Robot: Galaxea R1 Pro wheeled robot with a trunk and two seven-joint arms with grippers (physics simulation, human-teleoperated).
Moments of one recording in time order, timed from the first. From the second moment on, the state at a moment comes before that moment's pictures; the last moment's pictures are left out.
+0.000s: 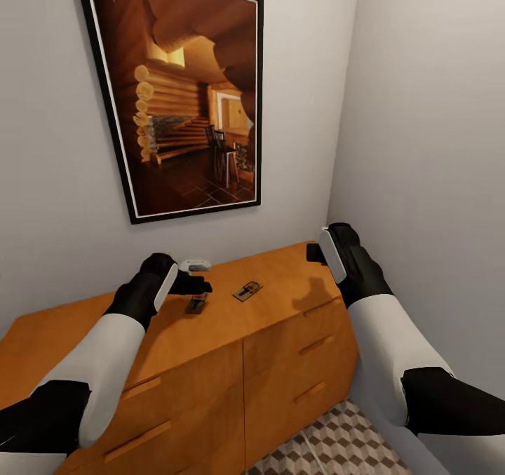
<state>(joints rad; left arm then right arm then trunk) -1.01 -0.03 -0.06 -0.75 0.04 1.03 -0.12 -1.09 0.11 0.02 -0.90 -0.23 1.04 -0.43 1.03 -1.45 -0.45</state>
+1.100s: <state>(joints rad) -1.01 -0.03 -0.06 -0.76 0.04 1.03 -0.12 -1.09 0.11 0.02 -0.90 -0.24 1.04 -0.43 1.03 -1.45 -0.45</state>
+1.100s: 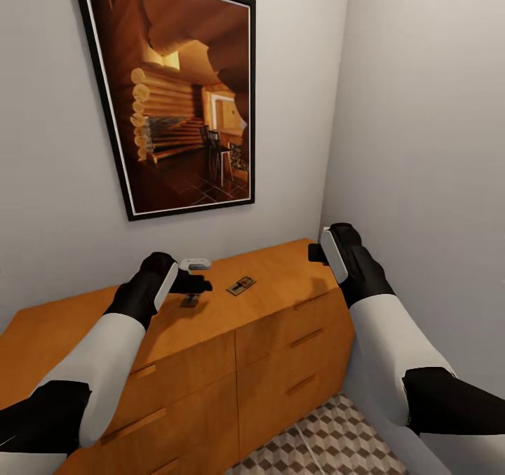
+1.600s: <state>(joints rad) -1.01 -0.03 -0.04 -0.76 0.04 1.03 0.03 -1.09 0.10 0.02 -0.86 -0.24 1.04 -0.43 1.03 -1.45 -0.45</state>
